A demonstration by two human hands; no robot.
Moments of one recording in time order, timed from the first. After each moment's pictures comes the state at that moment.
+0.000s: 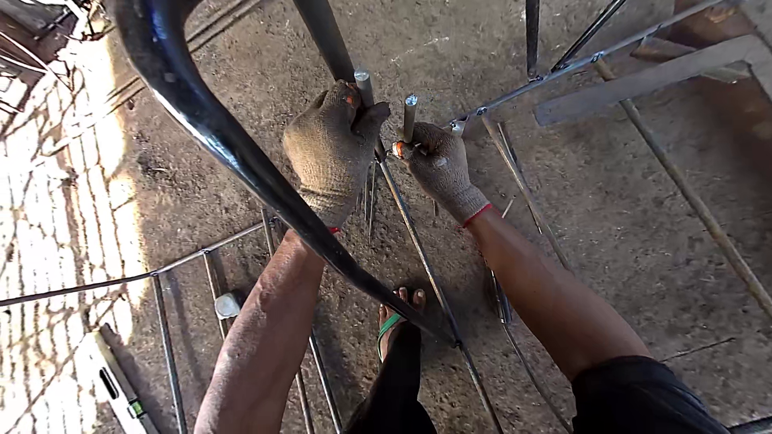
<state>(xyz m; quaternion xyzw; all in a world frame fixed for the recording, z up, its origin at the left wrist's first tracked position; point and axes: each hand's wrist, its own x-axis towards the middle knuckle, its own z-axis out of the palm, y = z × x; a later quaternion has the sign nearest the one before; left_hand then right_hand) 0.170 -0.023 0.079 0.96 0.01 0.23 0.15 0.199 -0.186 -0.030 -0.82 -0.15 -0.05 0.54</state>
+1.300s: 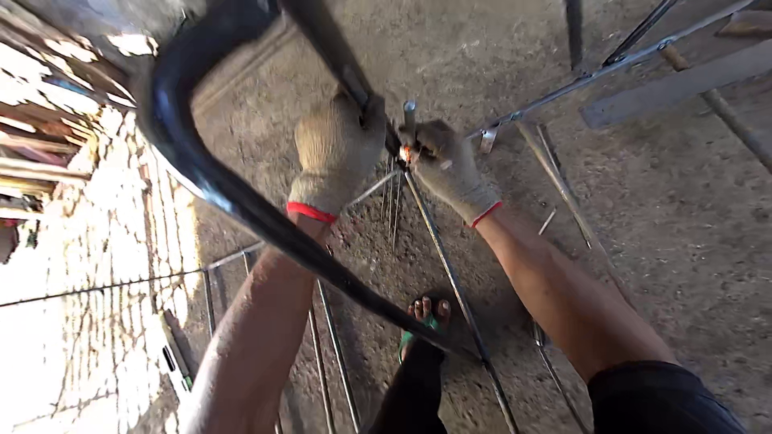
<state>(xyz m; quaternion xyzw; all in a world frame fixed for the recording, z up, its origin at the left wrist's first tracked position) 0.204 -0.012 0.106 0.99 0.07 0.05 0.07 0.226 -0.160 -0.038 -0.82 -0.18 -0.04 0.54</state>
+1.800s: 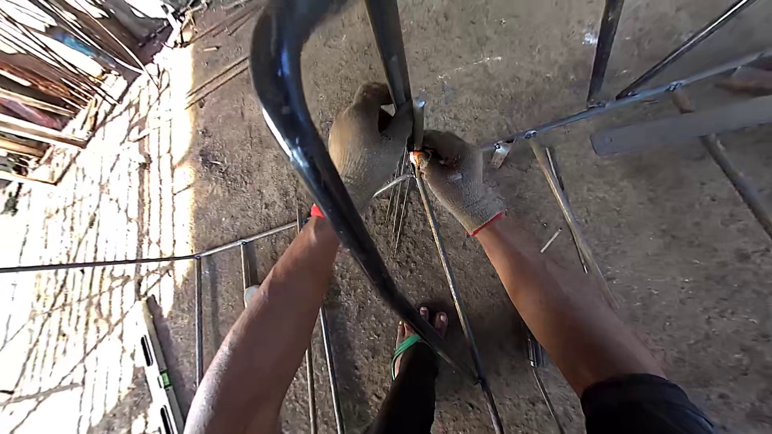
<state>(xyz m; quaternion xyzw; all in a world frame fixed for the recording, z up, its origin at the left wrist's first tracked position) 0.195 0.008 0.081 0.94 0.03 0.12 0.31 0.221 -0.143 -0.044 -0.75 -0.22 -0.11 0.61</state>
